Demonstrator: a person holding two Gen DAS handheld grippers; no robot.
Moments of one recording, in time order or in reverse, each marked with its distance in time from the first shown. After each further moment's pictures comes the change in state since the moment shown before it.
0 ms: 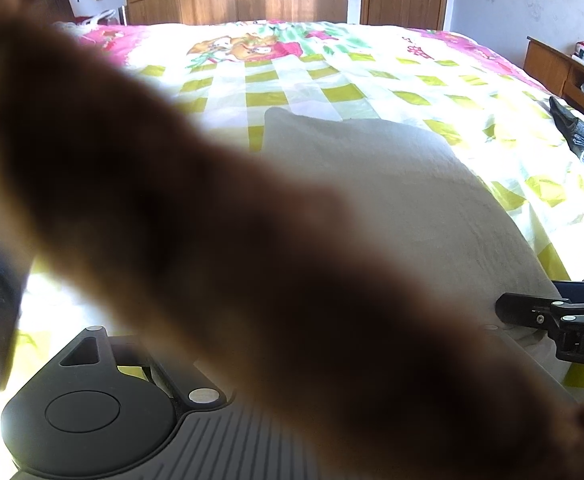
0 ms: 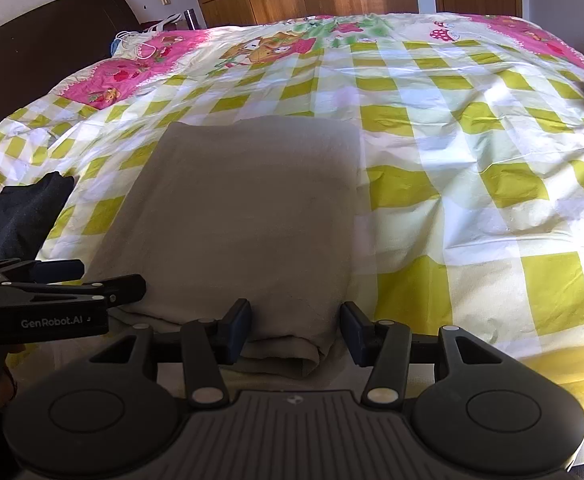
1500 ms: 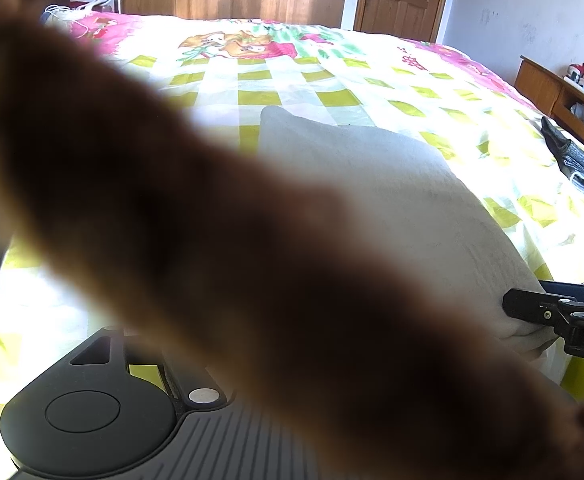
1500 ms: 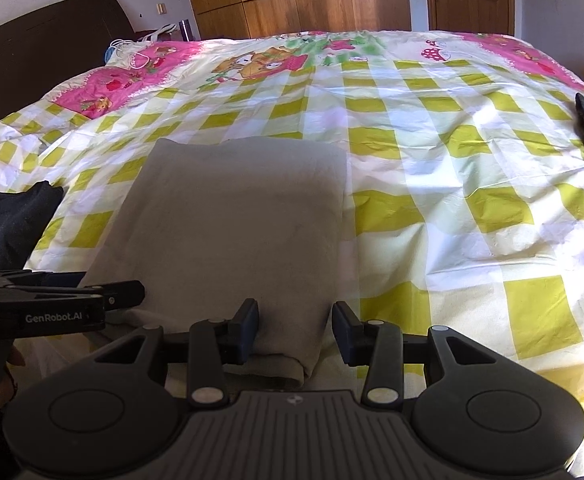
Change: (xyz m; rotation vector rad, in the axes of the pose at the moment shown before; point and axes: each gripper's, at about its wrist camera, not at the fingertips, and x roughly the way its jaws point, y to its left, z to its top) left arm 0.016 0.011 0.004 -0.058 -0.003 -0.089; right arm -0.003 -0.002 0.008 -0.018 -0.044 -0.038
